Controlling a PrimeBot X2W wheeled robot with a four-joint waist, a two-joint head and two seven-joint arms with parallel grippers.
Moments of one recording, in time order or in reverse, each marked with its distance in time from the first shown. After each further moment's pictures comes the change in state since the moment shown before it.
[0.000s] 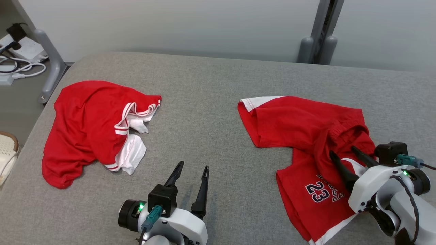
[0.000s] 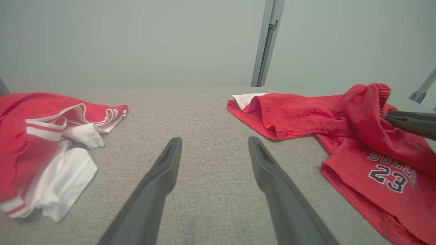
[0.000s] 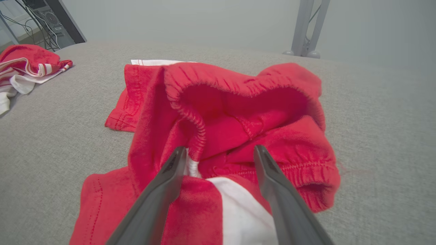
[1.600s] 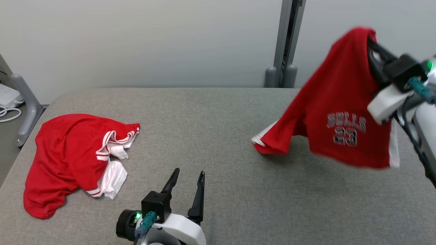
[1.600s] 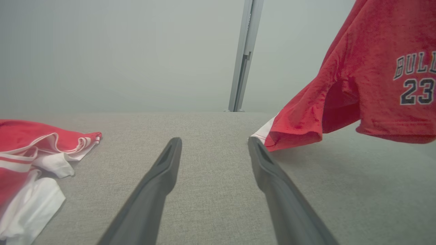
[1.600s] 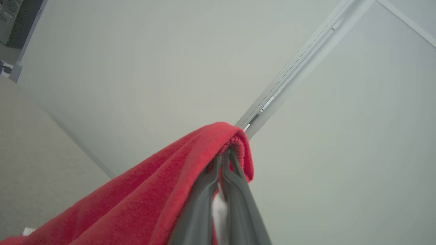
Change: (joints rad) left arm 0.043 0.000 0.019 -0.027 -0.052 0.013 0.000; right arm -0.296 -0.058 -0.192 -0.147 -0.747 0.000 -0.063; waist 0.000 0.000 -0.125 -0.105
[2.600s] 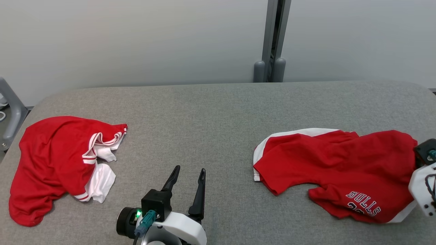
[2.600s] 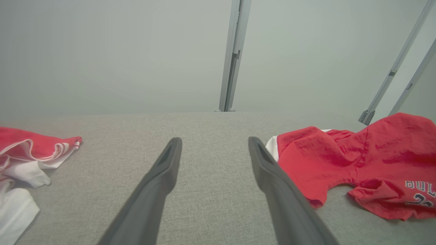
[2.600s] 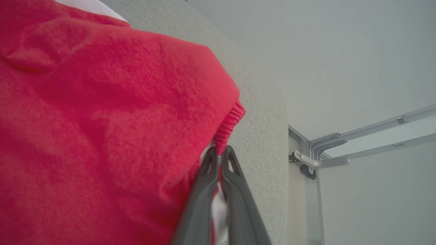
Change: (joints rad) left arm -0.003 0.000 0.000 -0.017 0.000 0.003 0.000; right arm 0.192 -0.086 0.104 0.437 0.126 0.000 0.189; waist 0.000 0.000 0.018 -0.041
